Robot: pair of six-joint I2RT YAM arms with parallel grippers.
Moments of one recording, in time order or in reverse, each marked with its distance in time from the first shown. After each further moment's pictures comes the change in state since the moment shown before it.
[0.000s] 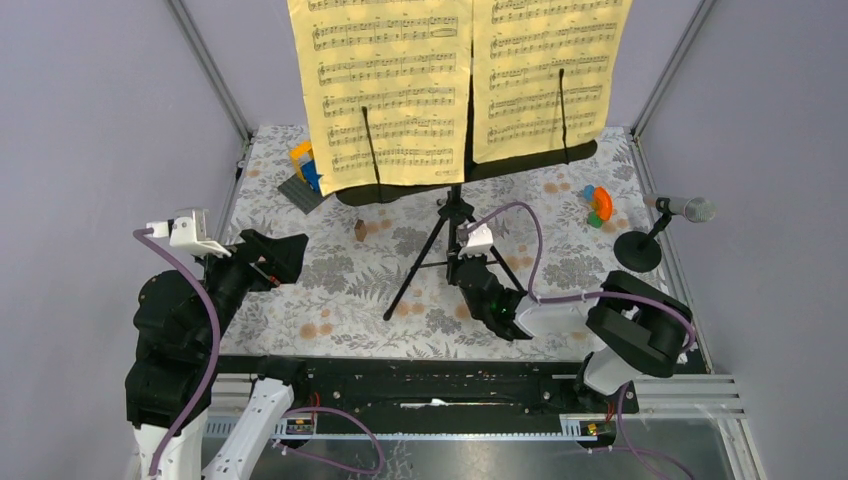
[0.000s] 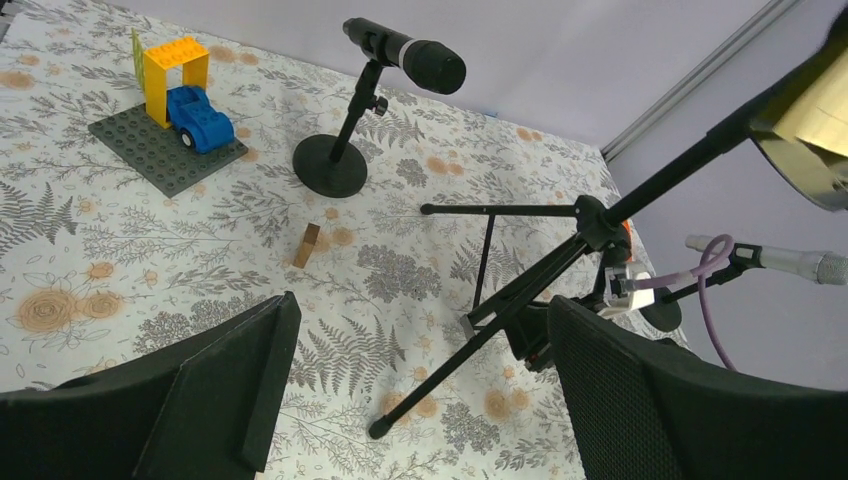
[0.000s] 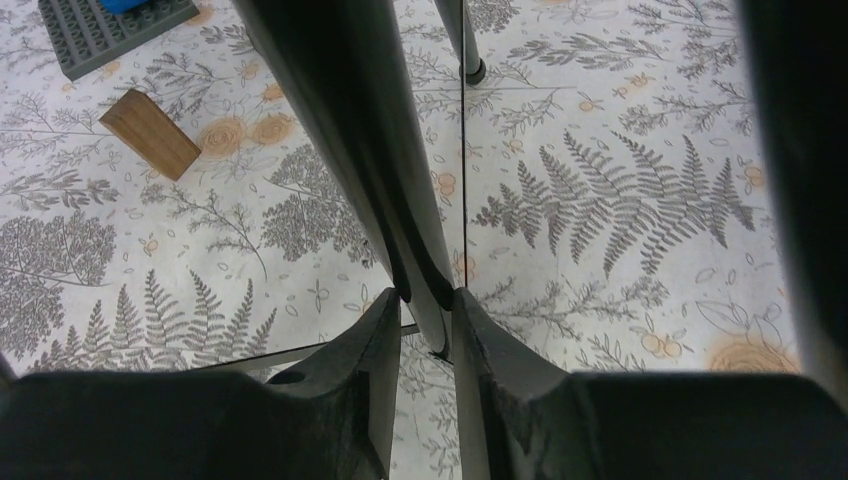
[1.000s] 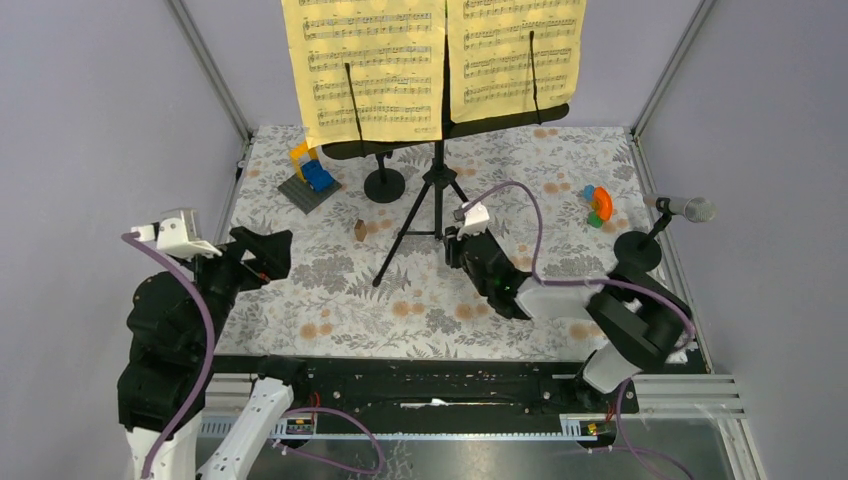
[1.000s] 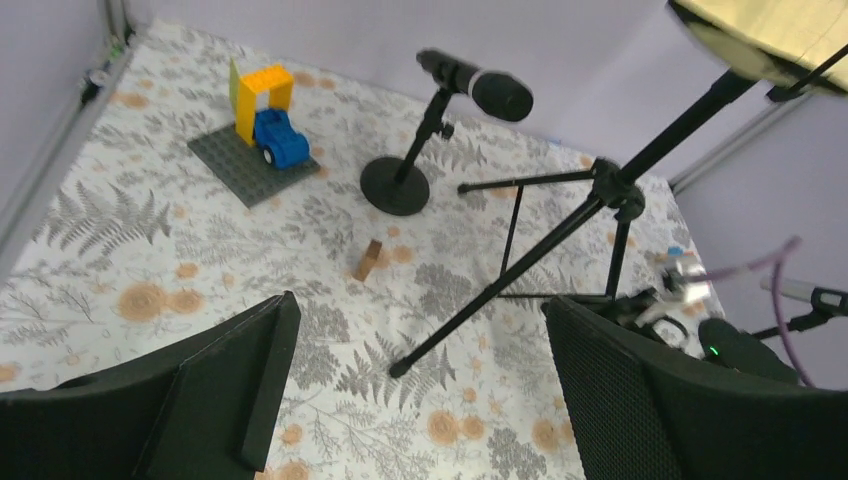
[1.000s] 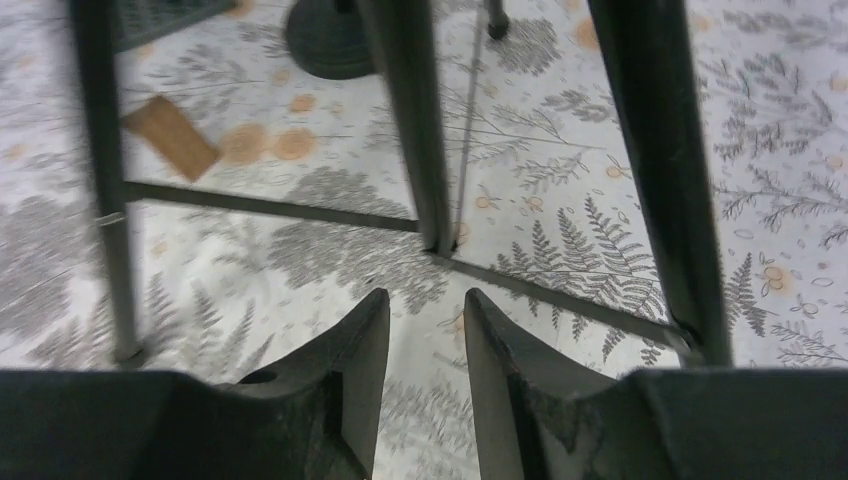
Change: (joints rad) left arm -0.024 0.005 0.019 -0.032 -0.152 0.043; right arm -0.162 0.102 0.119 0.008 -0.275 -0.129
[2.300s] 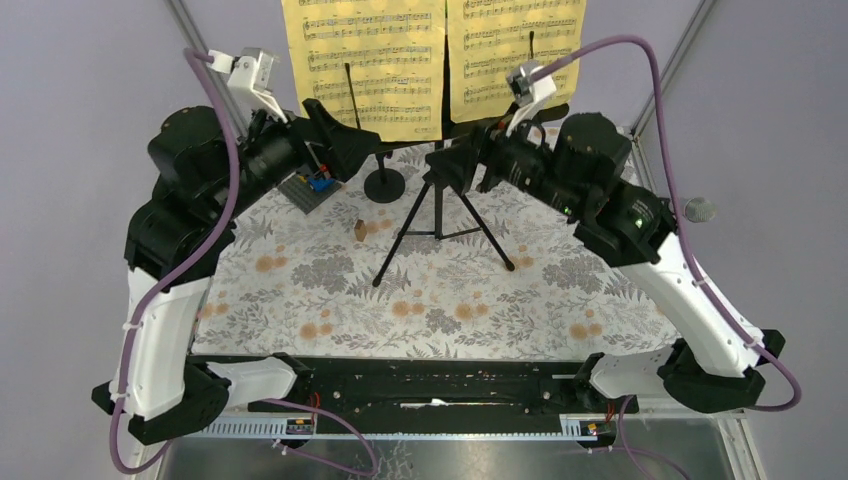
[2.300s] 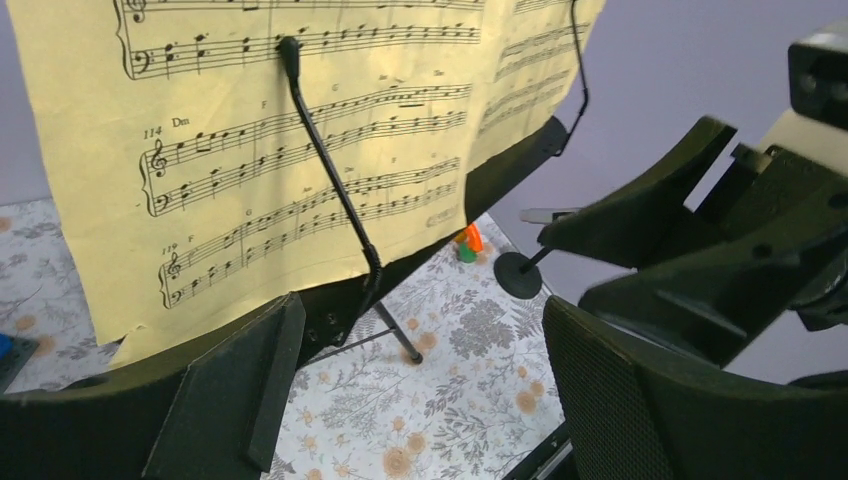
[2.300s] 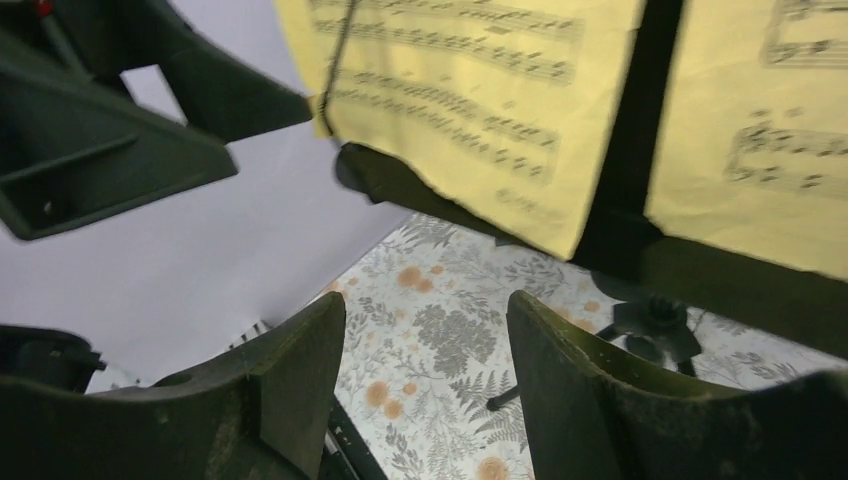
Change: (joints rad) left arm -0.352 0.702 0.787 0.038 0.212 0.028; right arm 0.040 -0.359 1.119 -1.172 -0.464 0.094
